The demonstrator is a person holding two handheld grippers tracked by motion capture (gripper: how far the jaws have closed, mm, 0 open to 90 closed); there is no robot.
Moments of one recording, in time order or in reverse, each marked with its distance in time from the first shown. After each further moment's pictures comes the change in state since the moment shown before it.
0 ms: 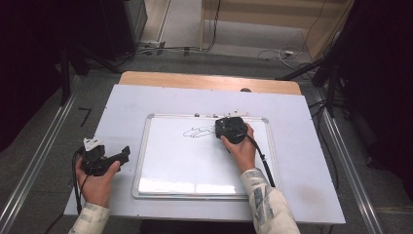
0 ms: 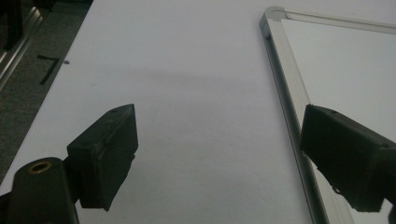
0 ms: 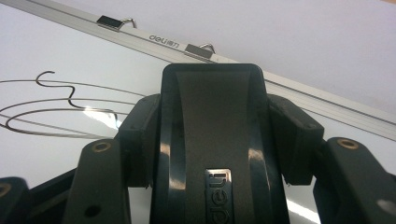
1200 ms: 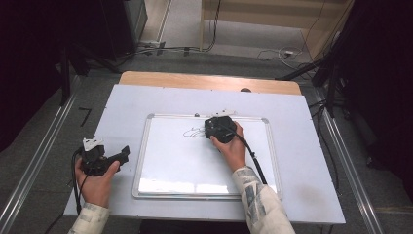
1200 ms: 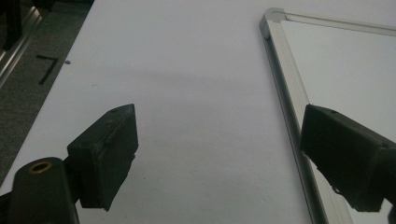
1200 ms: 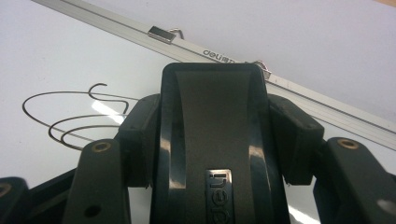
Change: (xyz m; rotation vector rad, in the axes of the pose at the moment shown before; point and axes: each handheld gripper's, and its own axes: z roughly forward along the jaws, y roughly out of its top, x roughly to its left) left arm 0.001 0.000 -0.001 -0.002 -0.004 -0.006; right arm 0.028 0.010 0.010 0.003 0.044 -0.057
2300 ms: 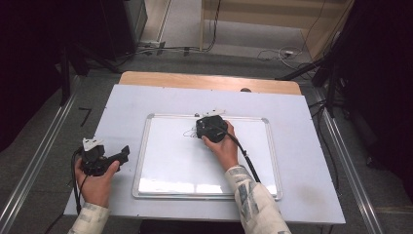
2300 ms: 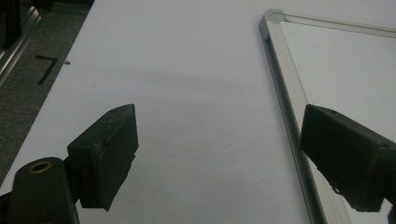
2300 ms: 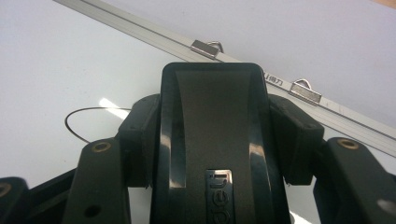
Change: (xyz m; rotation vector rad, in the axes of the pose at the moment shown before) left arm 0.000 0.000 0.000 -0.001 -0.002 -0.002; right arm 0.023 0.010 0.009 -0.002 0.026 -0.032
